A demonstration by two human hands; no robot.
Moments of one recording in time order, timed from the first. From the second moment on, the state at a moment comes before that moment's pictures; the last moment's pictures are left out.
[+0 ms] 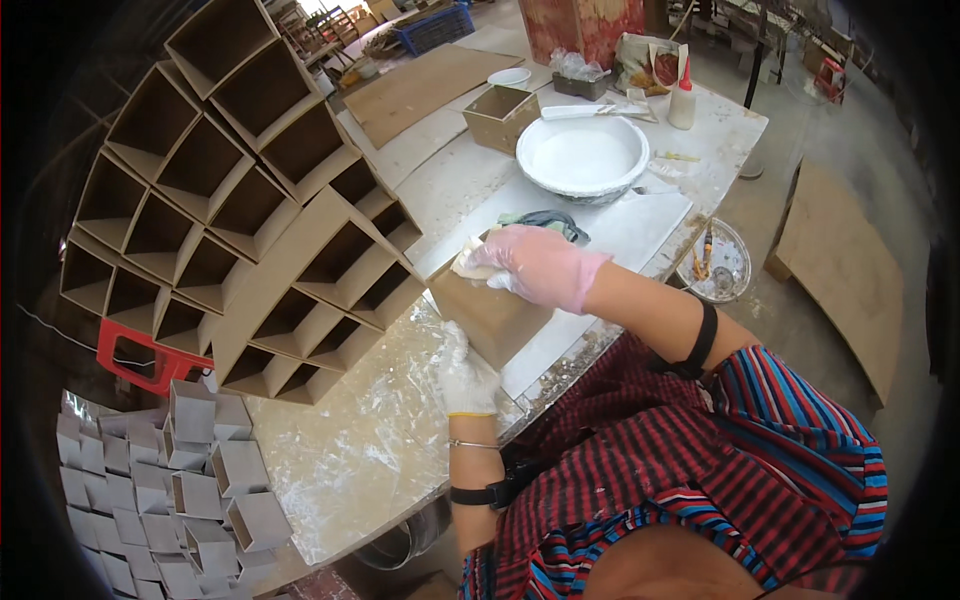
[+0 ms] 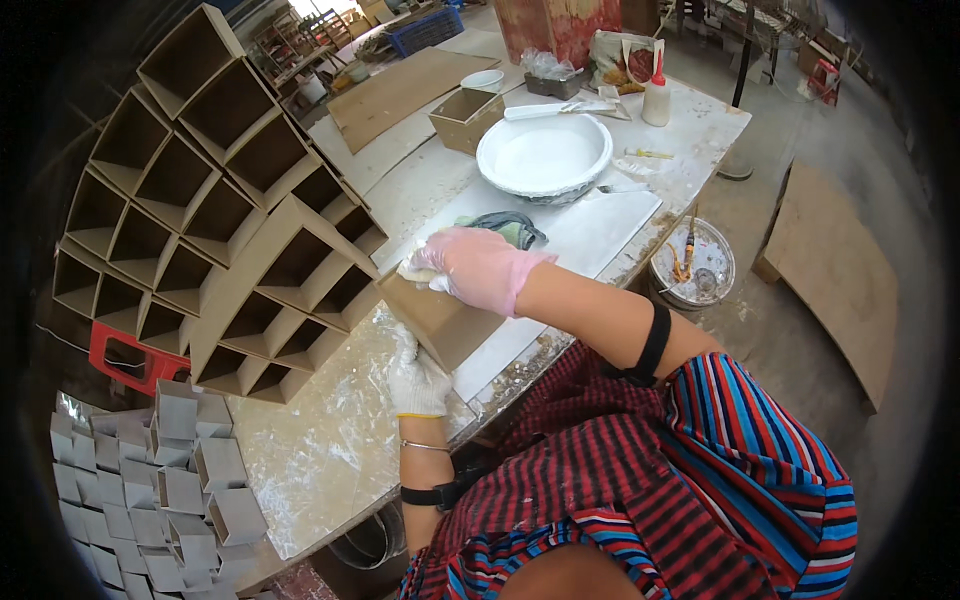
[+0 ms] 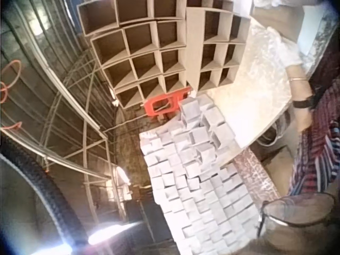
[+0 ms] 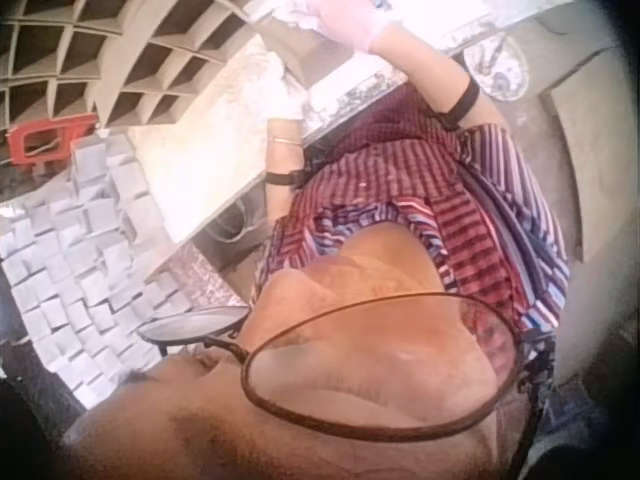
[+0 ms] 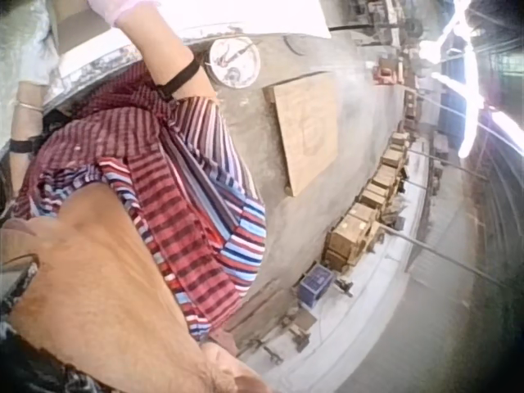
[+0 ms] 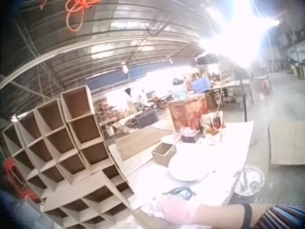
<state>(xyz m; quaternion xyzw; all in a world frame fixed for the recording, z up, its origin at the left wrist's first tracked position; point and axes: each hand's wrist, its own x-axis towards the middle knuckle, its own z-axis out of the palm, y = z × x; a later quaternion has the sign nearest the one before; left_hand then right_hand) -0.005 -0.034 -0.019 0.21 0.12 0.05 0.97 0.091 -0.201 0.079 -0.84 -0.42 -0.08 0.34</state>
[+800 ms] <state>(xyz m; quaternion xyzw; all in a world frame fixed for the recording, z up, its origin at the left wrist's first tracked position) -0.007 -0.026 -0.014 0.28 0.06 0.07 0.95 0.100 -0.127 0.118 -0.89 -0.44 0.06 0.13</state>
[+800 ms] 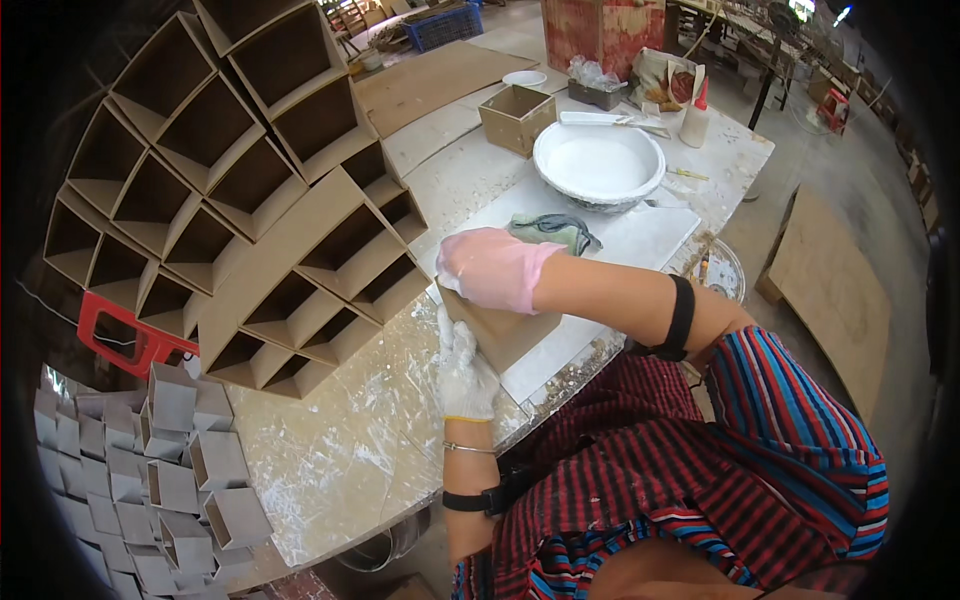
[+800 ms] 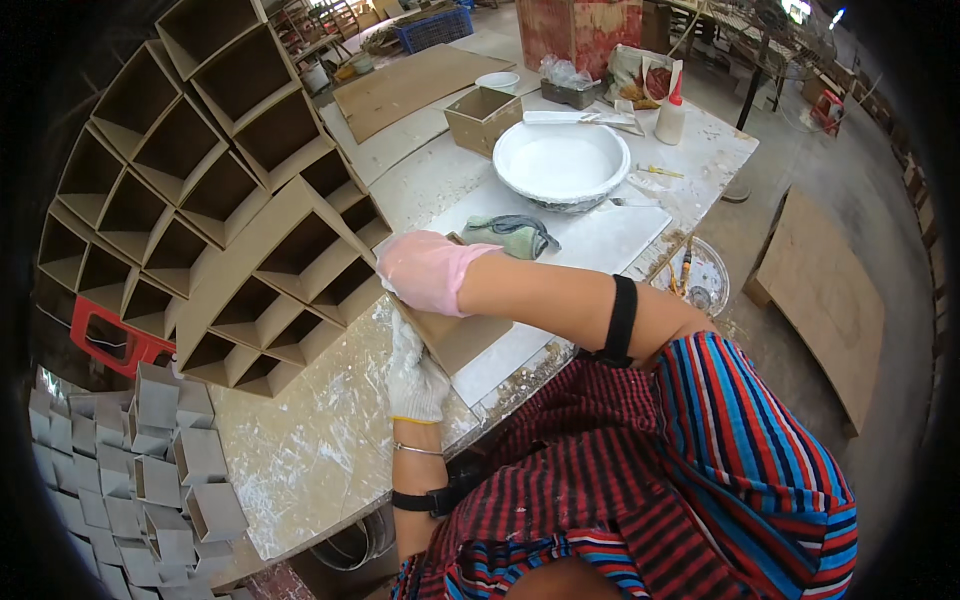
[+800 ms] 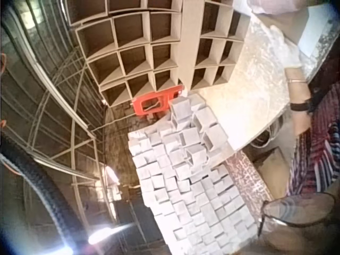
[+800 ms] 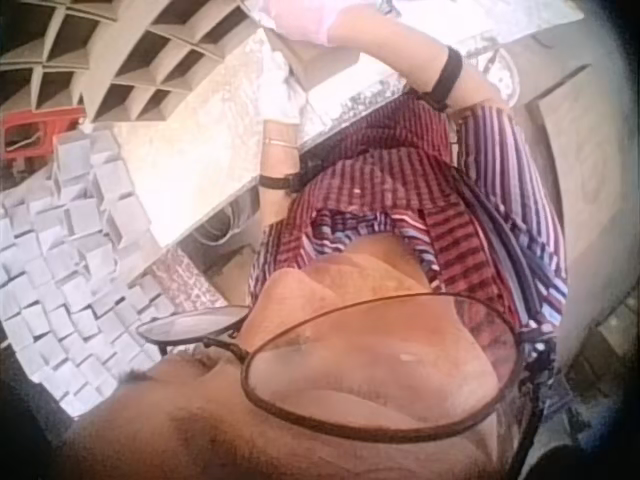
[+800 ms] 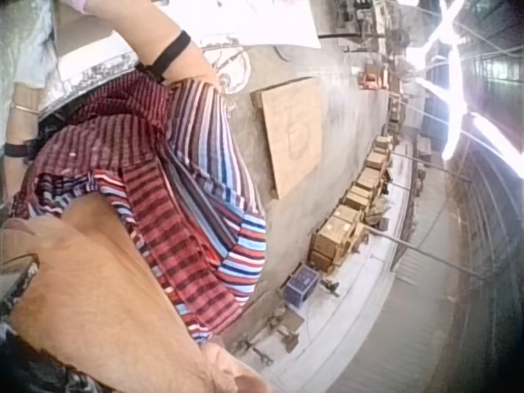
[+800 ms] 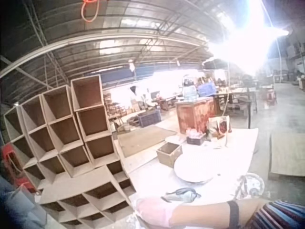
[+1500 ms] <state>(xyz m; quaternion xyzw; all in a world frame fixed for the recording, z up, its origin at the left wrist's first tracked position) -0.009 -0.028 -0.014 0.28 0.05 0.07 0.96 0.103 -0.180 0.121 -0.78 -0.58 0.11 0.21</state>
